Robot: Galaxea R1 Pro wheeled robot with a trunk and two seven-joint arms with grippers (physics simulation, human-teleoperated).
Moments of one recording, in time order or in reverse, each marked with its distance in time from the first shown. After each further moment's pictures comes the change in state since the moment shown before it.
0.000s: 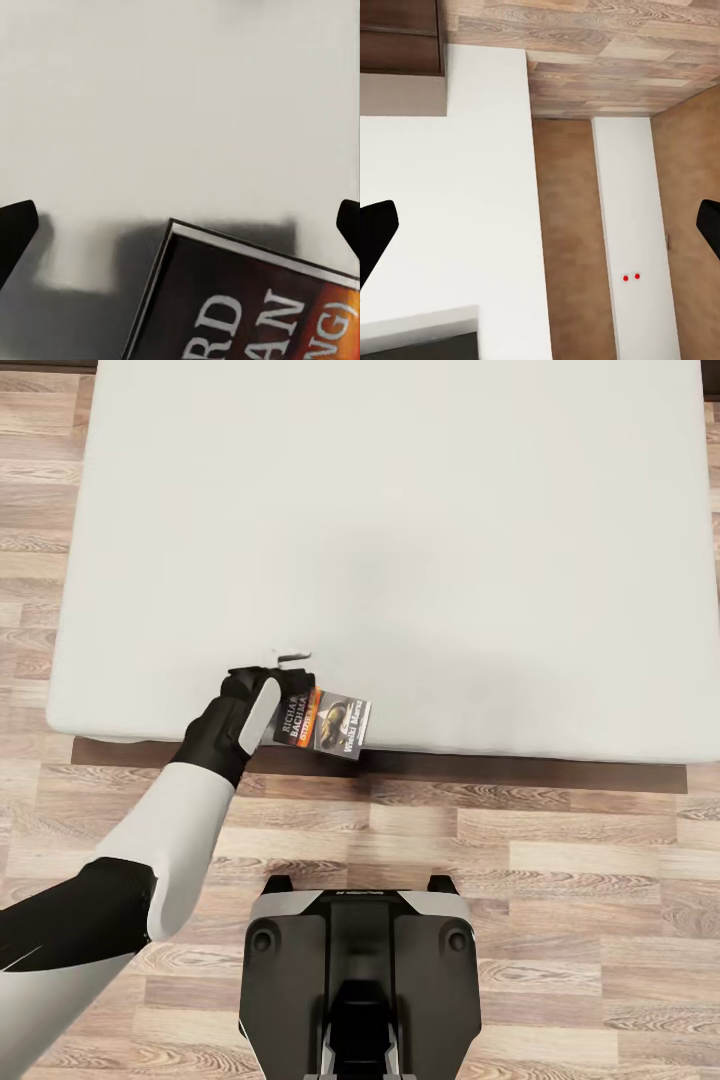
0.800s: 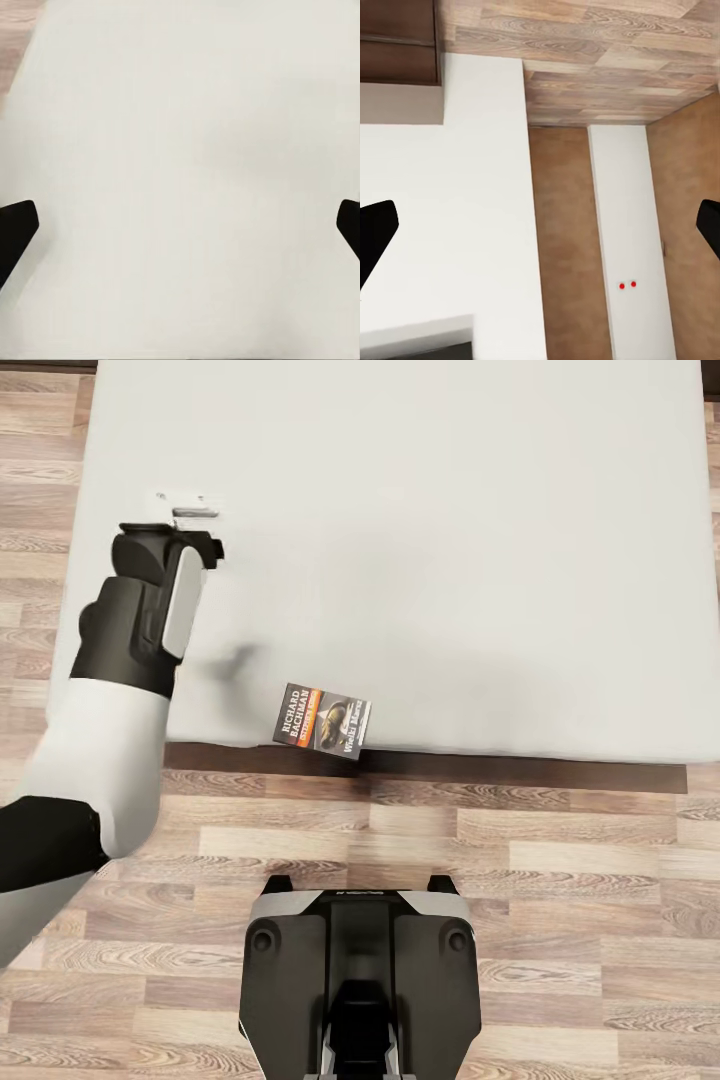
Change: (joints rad) left arm -0.250 0.122 -0.001 -0.232 -0.162 0.128 0.193; right arm -0.004 0.001 0.002 -0.019 0.009 -0.001 0.001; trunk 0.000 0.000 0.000
